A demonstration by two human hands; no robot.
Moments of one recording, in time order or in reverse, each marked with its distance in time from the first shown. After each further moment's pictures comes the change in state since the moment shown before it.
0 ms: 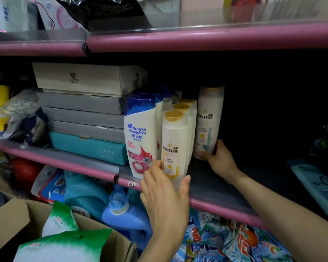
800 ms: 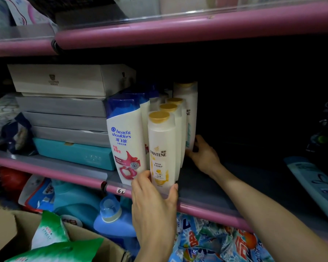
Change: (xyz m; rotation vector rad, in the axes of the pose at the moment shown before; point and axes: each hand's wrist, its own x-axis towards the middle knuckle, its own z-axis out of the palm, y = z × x) left_hand 0.002 -0.008 0.010 -0.067 0.023 -0.011; right_hand 0.023 0.003 0.020 -0.149 -0.108 -0.025
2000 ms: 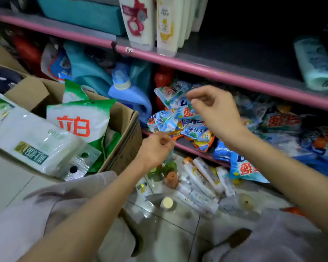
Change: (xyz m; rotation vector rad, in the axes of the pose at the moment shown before) left_hand -0.154 -0.094 -0.029 0.044 -0.715 -0.286; right_hand -0.260 -0.019 -0.025 0.218 -0.131 -0.042
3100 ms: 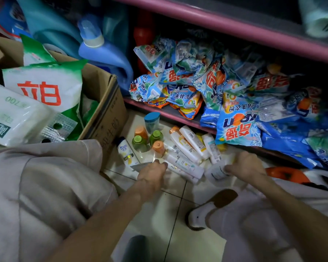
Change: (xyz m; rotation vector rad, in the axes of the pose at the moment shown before) left_hand -0.056 -0.103 0.122 0.805 -0.519 0.062; right_hand -0.148 0.201 -0.070 -0.946 -0.325 0.761
